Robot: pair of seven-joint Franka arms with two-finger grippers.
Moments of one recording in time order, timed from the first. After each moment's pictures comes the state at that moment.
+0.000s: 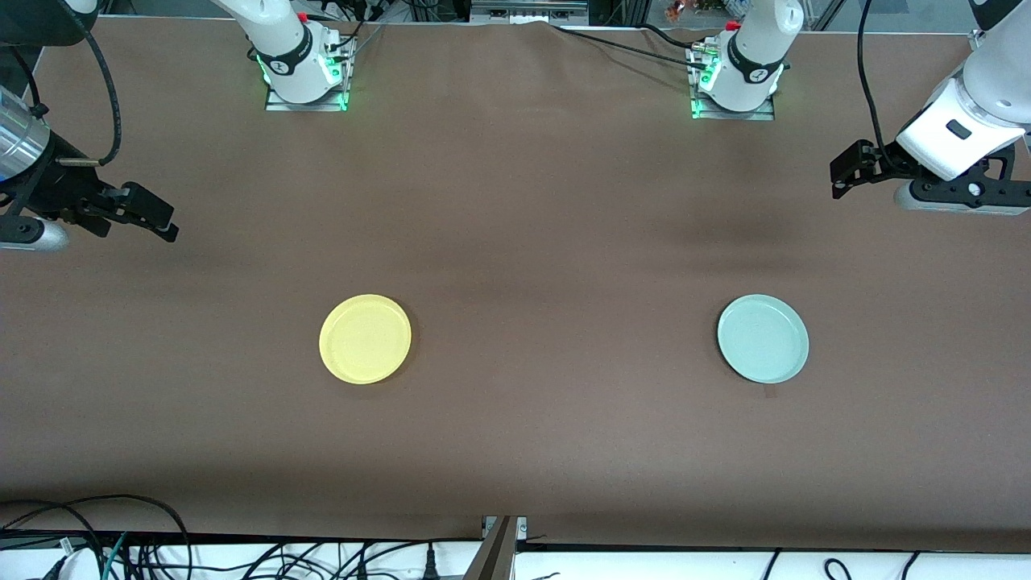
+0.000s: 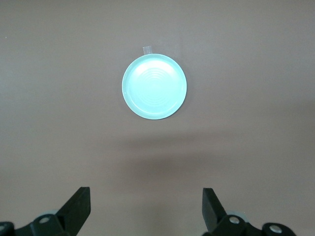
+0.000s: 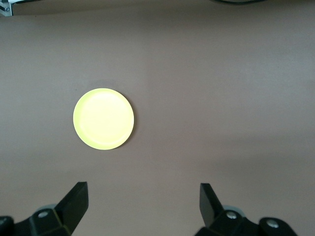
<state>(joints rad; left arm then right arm) 0.00 -0.06 -0.10 -1.71 0.04 1.60 -0.03 0.17 0.09 -0.10 -1.53 0.04 1.70 0.15</state>
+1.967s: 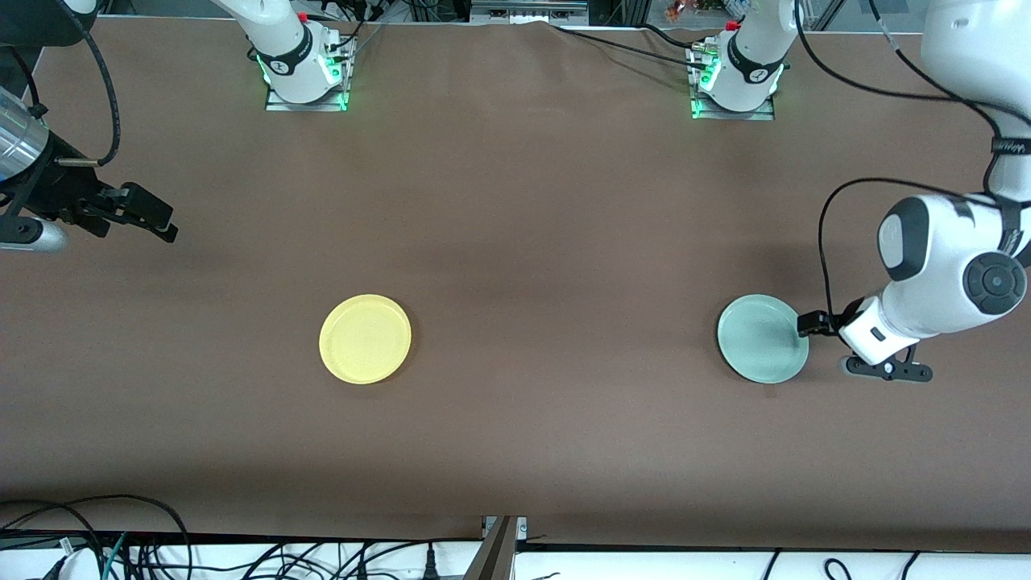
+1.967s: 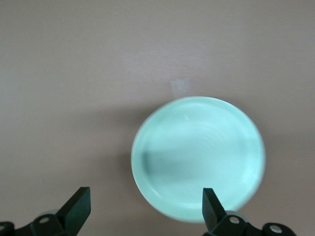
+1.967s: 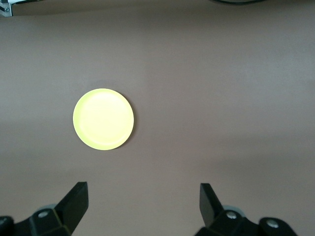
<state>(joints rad) 0.16 0.53 -0.09 -1.71 0.07 2.19 0.16 0.17 0.09 -0.11 -1.53 0.04 1.70 0.15</state>
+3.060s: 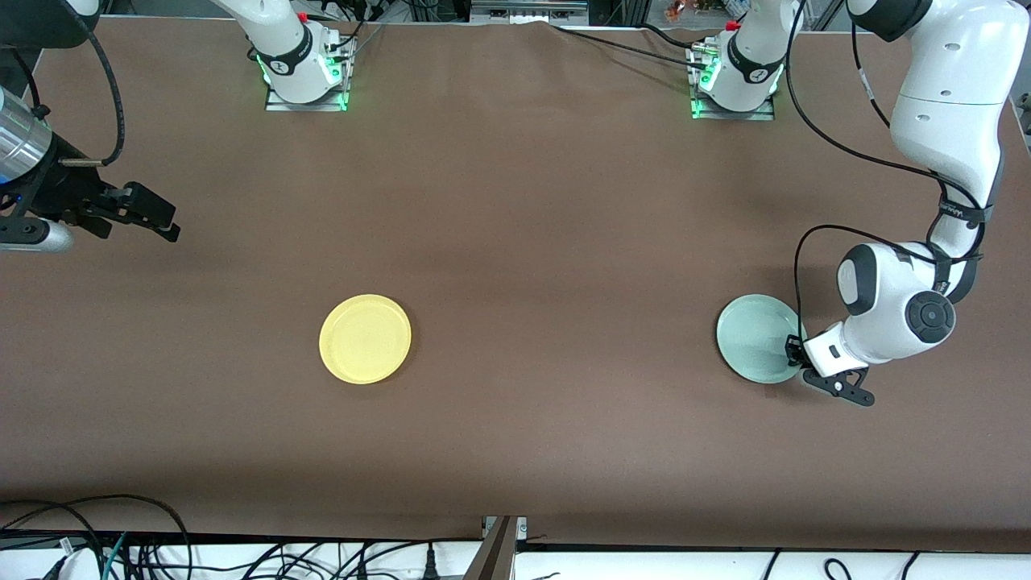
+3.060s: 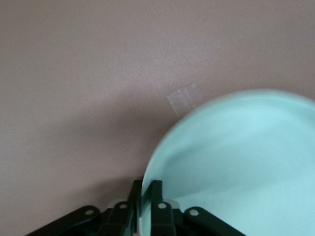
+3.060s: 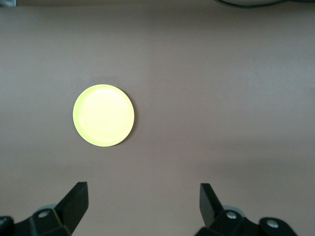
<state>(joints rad) 0.17 0.72 -0.10 -1.68 0.07 2.41 0.42 0.17 0.09 -0.10 -1.53 0.04 1.69 0.08</state>
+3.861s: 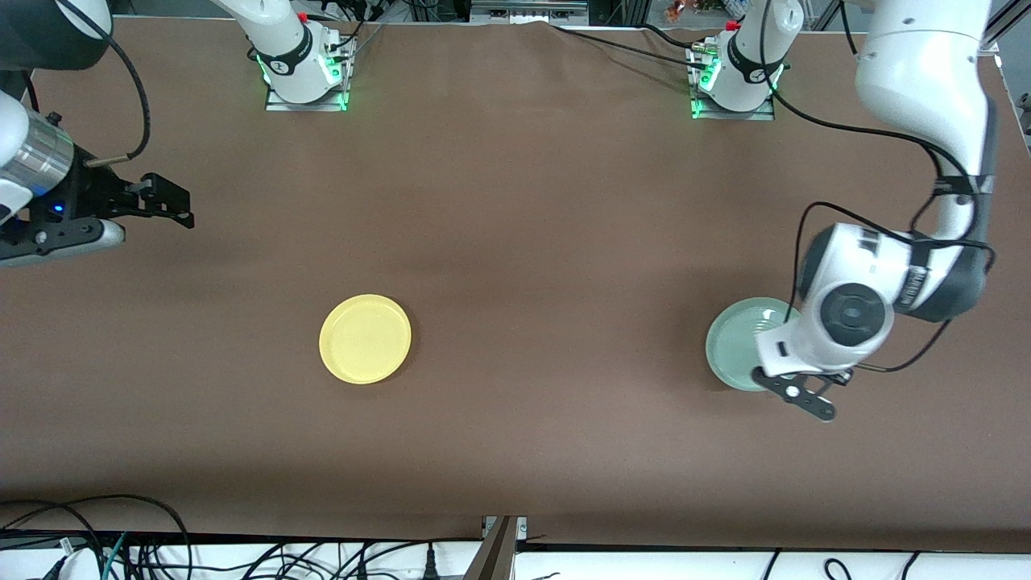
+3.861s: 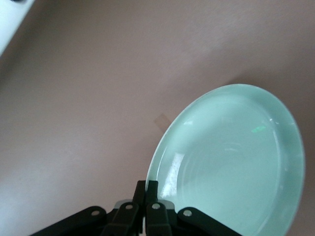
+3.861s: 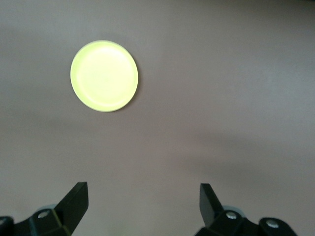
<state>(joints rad) -0.12 0.65 -0.12 -1.42 0.52 1.92 0.18 0.17 0.14 -0.10 -1.53 0.04 1.60 -0.16</state>
